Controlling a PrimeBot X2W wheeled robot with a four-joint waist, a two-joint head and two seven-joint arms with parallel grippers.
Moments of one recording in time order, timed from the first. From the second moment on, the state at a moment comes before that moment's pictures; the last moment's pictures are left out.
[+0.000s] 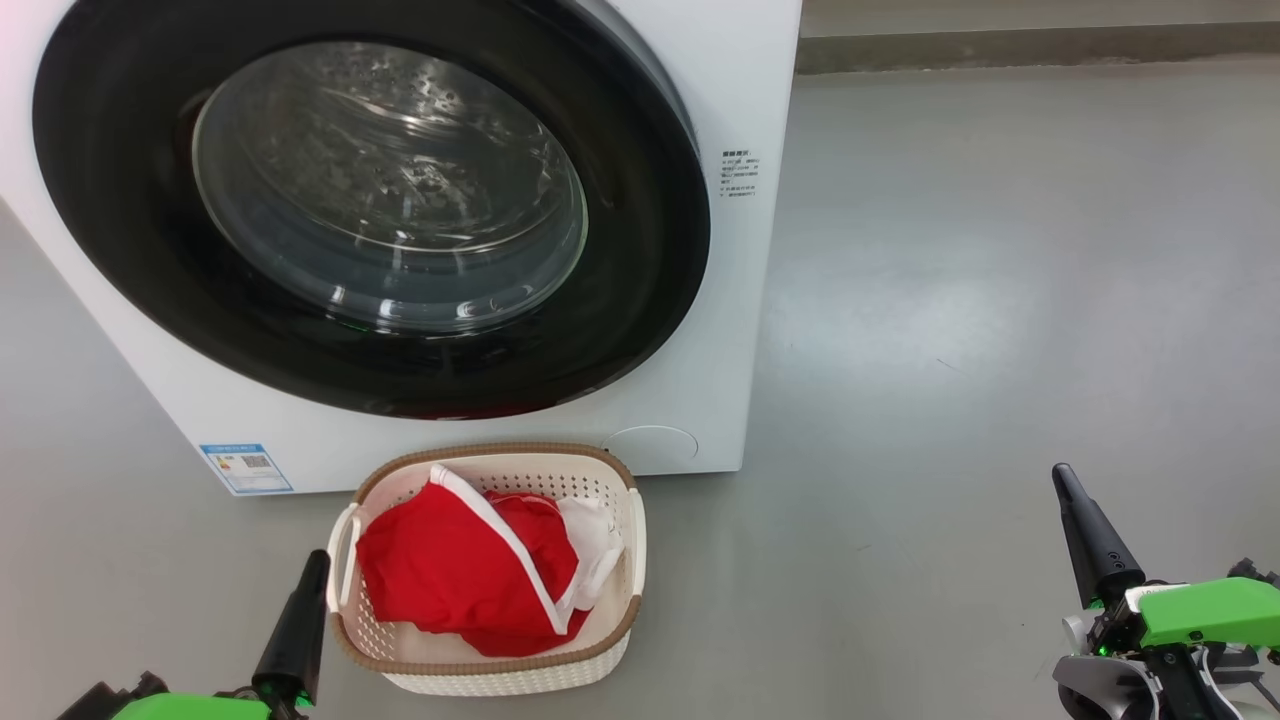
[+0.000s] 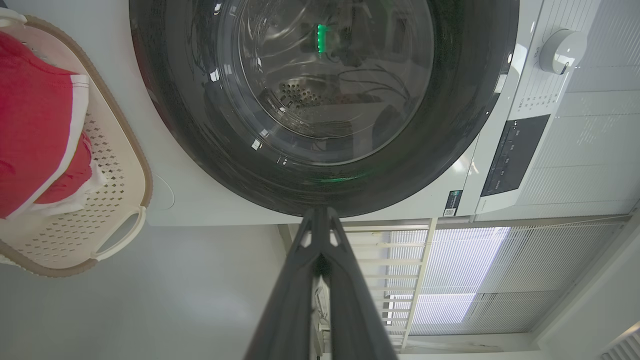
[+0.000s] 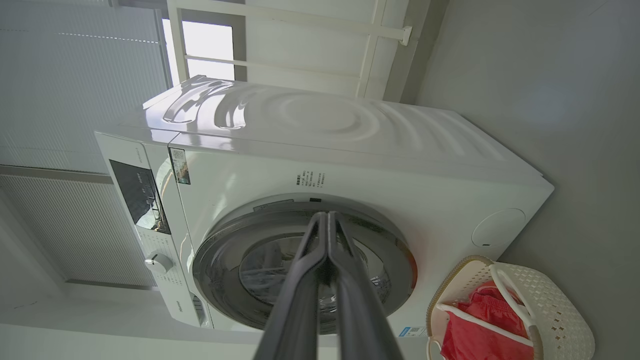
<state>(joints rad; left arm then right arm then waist) -0.07 0.04 0.08 0.27 -1.60 -0.12 0.11 -0.07 -0.05 -0.12 0.28 1.62 0.13 0.10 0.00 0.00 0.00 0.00</state>
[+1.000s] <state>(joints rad) -0.07 0.04 0.08 0.27 -1.60 -0.12 0.11 -0.07 -0.05 -0.12 0.28 1.62 0.13 0.11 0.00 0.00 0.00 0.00</state>
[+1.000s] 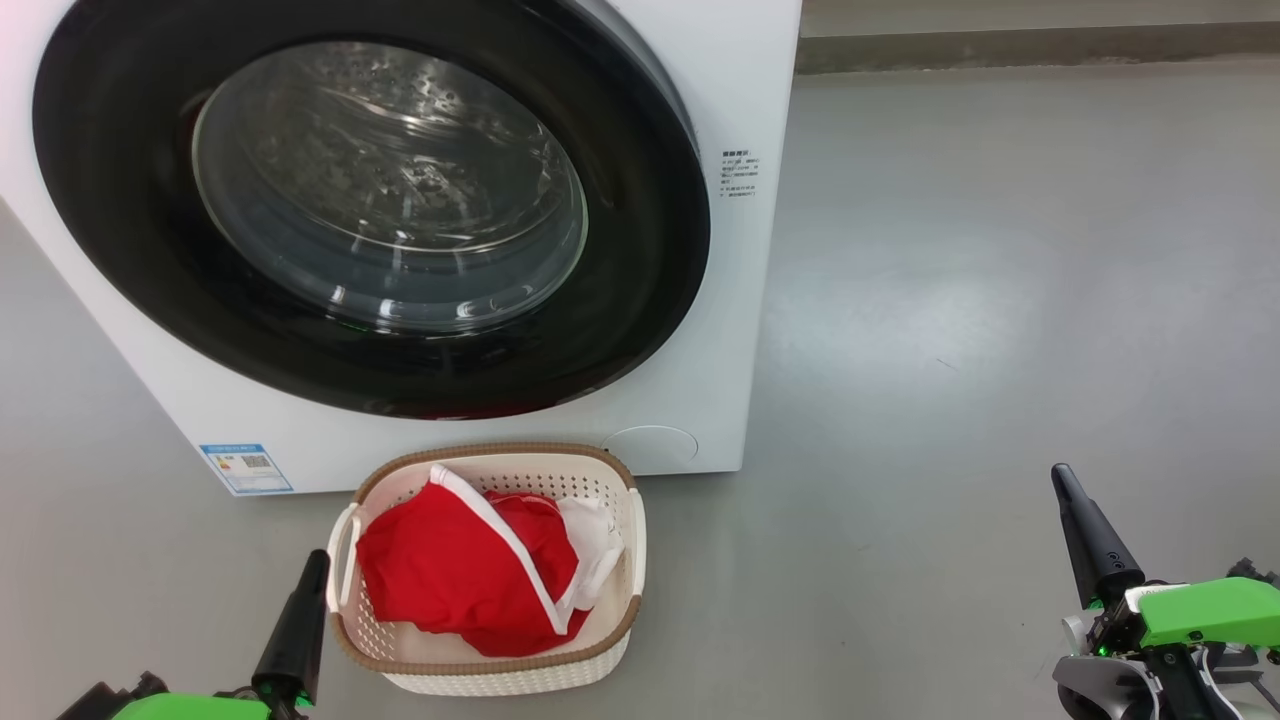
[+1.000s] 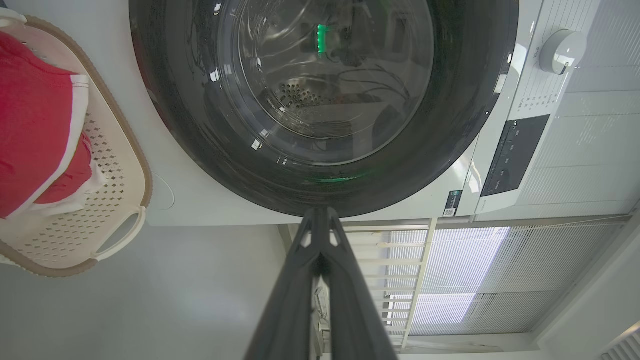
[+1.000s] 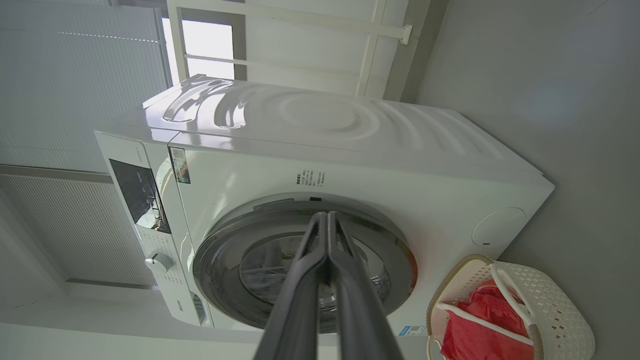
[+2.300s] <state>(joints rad) -0.07 0.04 0.08 0.27 -1.60 -0.12 0.11 -0.07 -0.05 -0.12 0.28 1.62 0.13 0.11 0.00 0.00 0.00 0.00</state>
